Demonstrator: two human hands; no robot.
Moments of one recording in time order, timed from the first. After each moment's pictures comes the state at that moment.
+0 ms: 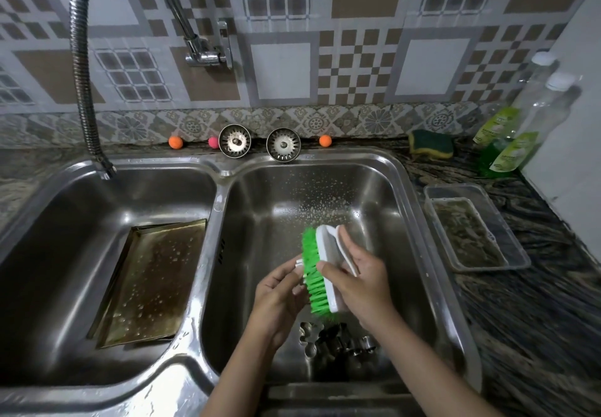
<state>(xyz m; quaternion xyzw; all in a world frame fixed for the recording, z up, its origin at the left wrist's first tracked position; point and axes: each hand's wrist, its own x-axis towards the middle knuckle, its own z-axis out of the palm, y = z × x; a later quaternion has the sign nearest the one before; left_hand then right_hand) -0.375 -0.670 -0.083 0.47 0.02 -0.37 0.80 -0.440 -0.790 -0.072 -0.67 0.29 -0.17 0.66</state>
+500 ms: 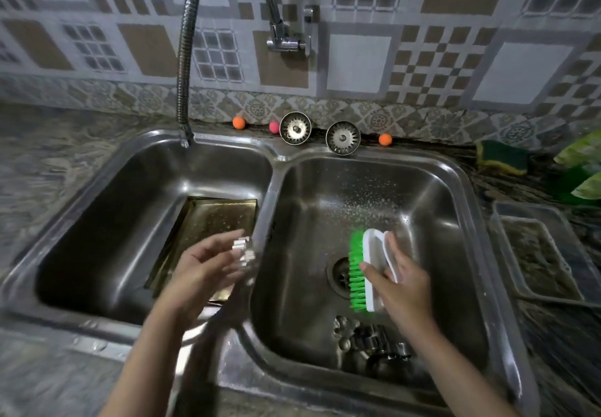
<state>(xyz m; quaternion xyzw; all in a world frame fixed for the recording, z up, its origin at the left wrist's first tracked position) -0.307 -0.513 -0.042 0.63 -0.02 -0.27 0.73 -0.439 -0.785 -0.084 -0.73 0.27 -0.18 0.60</state>
